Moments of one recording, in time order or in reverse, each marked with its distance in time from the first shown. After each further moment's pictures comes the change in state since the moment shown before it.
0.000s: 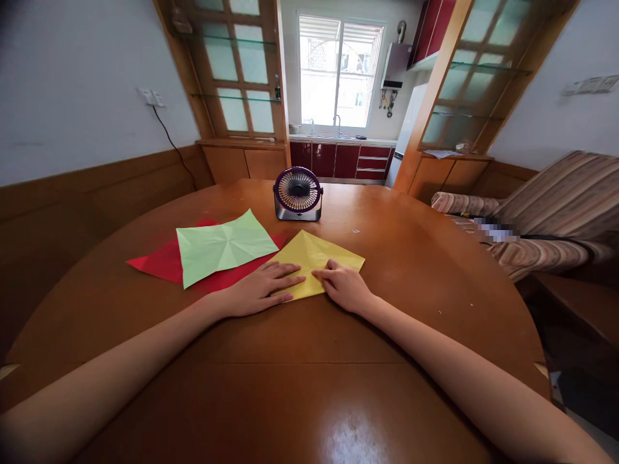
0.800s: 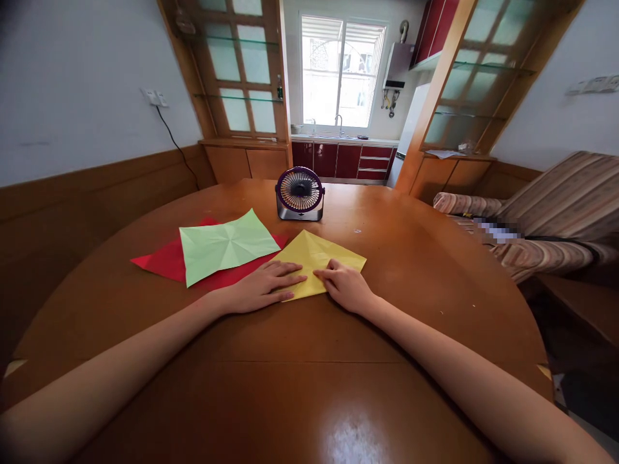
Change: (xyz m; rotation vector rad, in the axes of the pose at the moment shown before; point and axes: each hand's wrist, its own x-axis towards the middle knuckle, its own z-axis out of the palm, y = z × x) left_hand 0.002 -0.004 0.000 -0.046 -0.029 -0.015; right_hand 0.000 0.001 0.001 -0.017 0.010 -0.011
